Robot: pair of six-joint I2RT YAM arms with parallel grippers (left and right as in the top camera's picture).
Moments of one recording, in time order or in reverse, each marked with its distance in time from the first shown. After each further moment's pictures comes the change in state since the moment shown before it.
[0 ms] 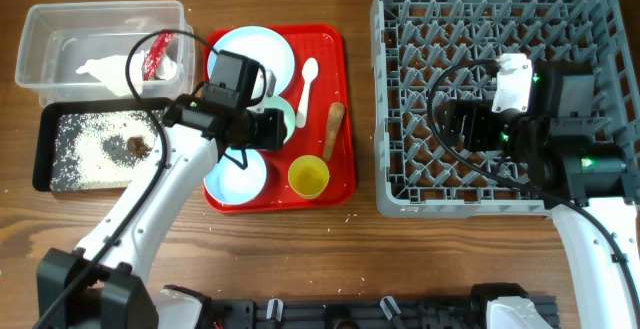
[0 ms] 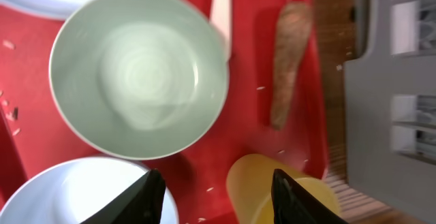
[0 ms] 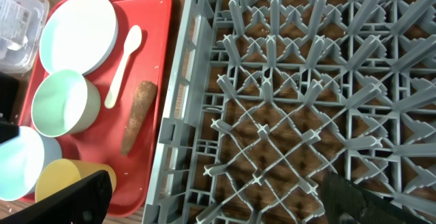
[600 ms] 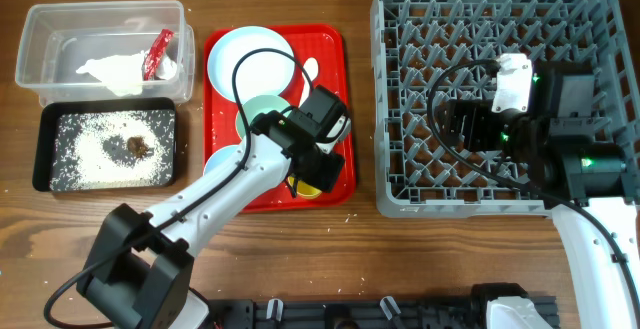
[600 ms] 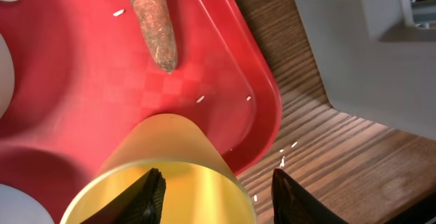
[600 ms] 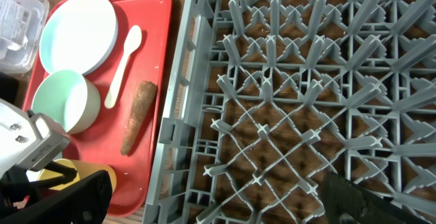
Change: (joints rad) left arm -0.337 0.150 0.008 -0.023 -0.027 0.061; right arm 0.000 0.000 0.000 0.000 0.000 0.000
